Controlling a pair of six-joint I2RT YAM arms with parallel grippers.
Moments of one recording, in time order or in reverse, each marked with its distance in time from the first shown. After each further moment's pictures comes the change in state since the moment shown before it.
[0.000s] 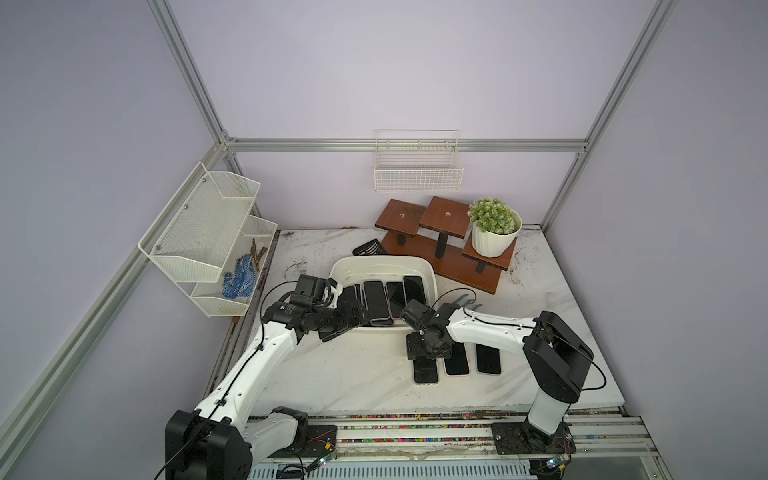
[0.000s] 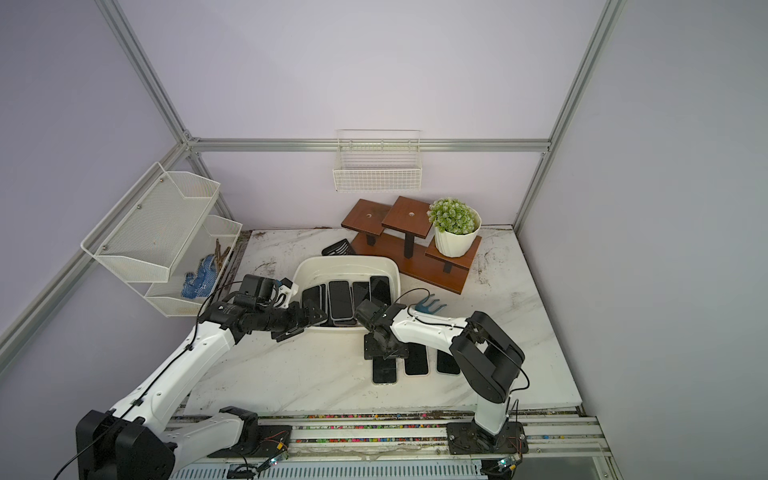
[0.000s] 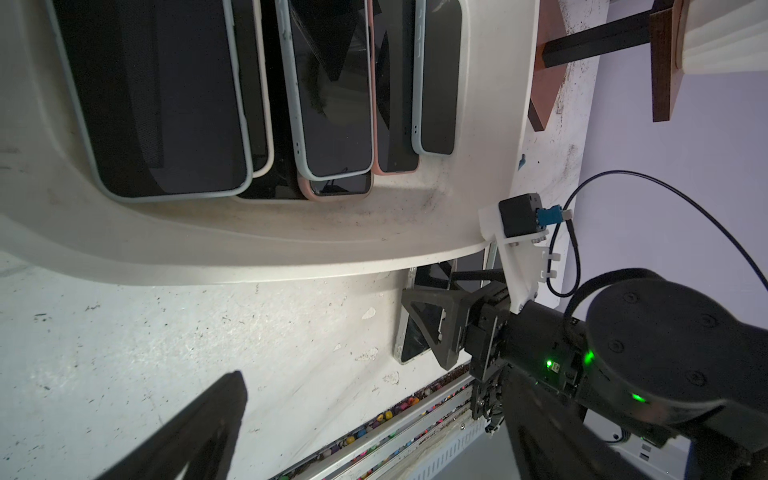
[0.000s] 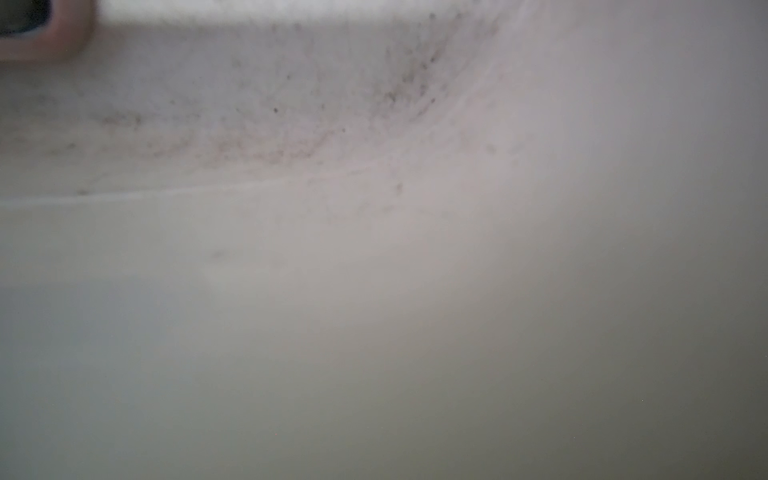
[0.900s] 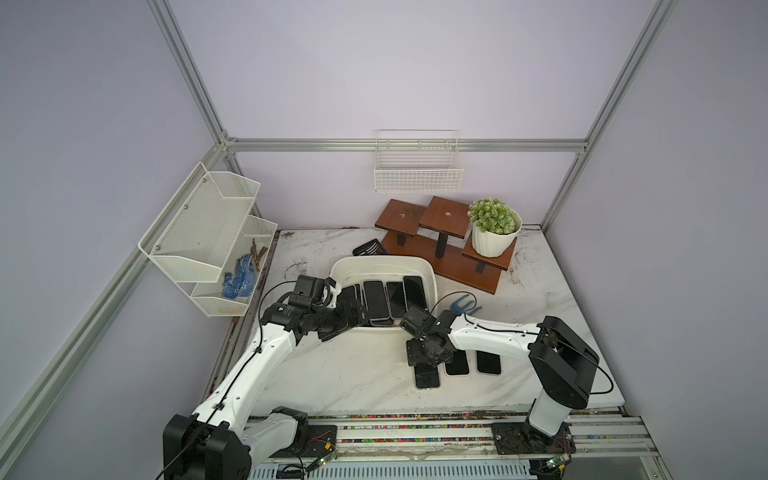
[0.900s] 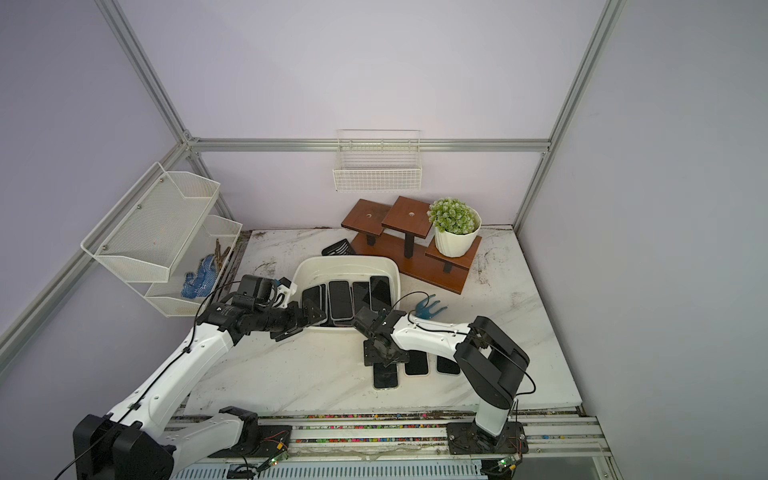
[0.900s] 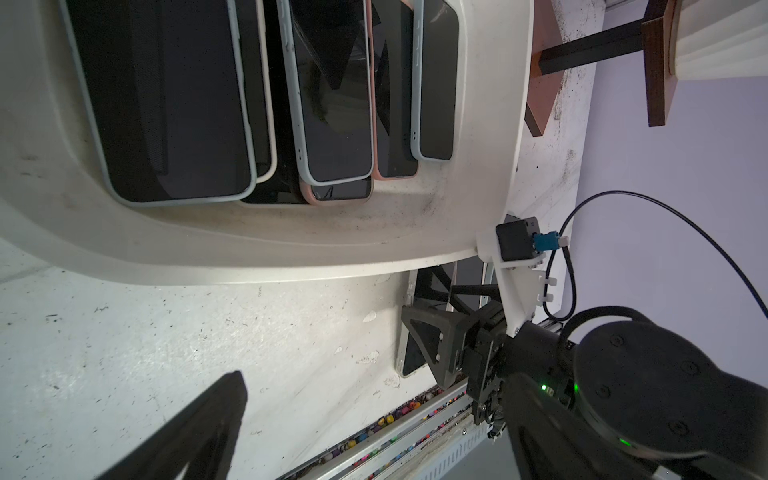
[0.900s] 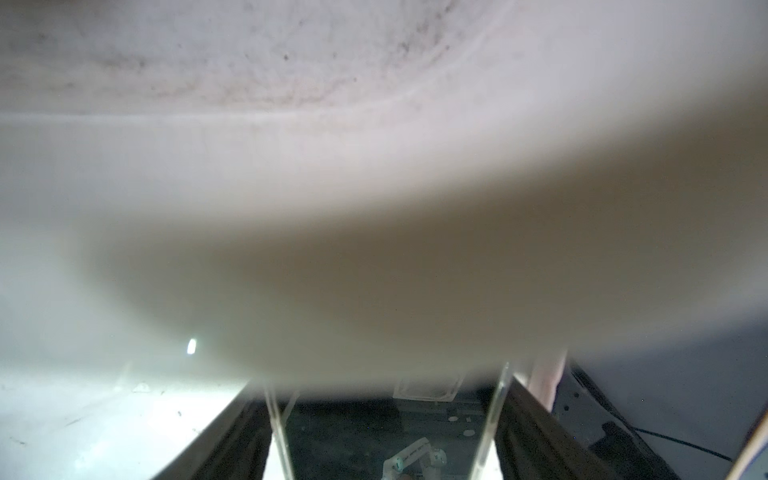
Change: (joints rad) left arm 0.000 -0.017 0.000 0.005 -0.011 -0.002; right arm 0.054 -0.041 -0.051 0.000 0.038 0.014
